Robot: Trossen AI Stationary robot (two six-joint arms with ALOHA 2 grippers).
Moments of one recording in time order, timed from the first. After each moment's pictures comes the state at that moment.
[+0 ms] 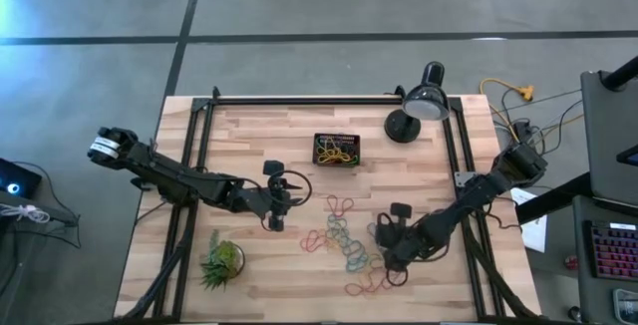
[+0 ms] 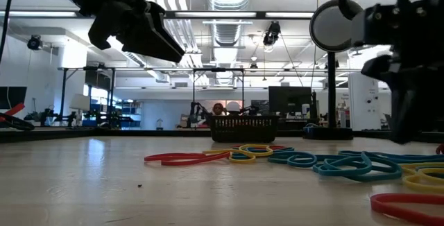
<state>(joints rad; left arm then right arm) -0.30 1.32 0.71 0.02 -0.53 0.19 0.61 1.67 0.88 -0.58 0.36 0.74</state>
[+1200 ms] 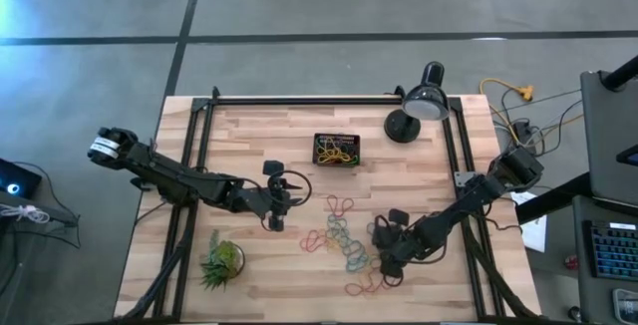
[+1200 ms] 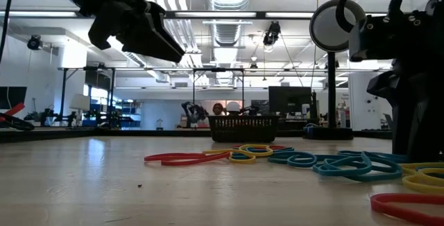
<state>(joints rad) -0.30 1.32 0.71 0.02 -0.53 0.19 0.60 1.75 0.86 -0.45 0.24 0.86</state>
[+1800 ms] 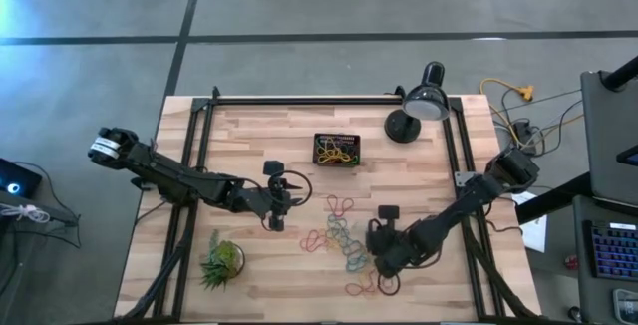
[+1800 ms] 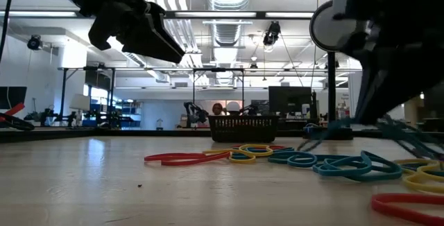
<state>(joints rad) -0.30 1.32 0.71 0.02 -0.53 0.19 0.60 1.75 1.02 -0.60 0.46 0.57</state>
